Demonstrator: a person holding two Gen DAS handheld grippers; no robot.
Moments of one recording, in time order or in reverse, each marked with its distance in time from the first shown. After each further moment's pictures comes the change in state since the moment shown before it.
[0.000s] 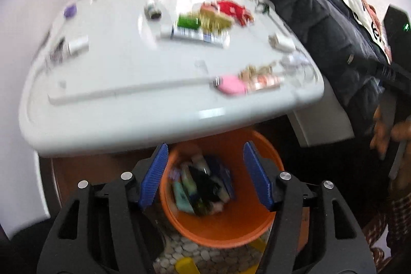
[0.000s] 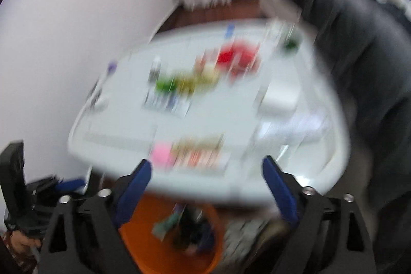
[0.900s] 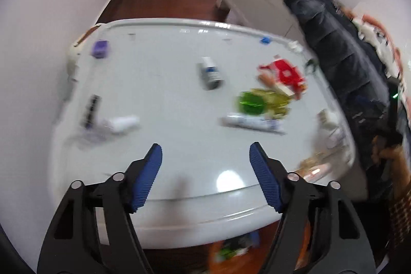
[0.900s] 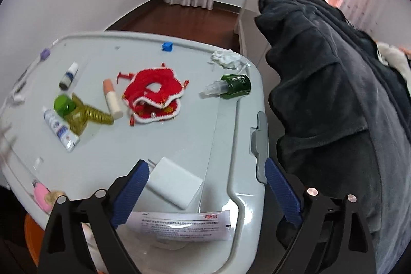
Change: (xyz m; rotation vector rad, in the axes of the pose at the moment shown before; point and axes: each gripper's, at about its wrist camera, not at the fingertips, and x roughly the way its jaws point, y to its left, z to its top) left arm 0.007 0.107 0.116 -0.081 -0.067 0.087; right arm 0.087 -0.076 0.083 -0.228 0.036 -0.262
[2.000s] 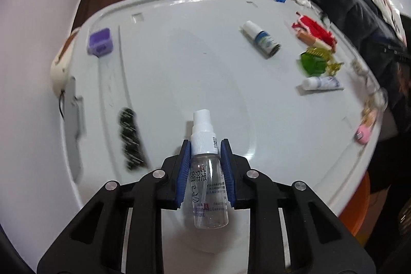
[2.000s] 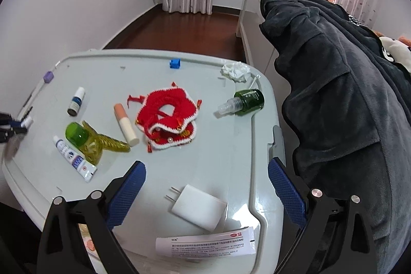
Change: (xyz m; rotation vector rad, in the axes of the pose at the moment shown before) left arm 0.066 0.084 0.005 0.238 0.113 -0.071; right arm 0.000 0.015 0.025 0.060 -0.026 0.046
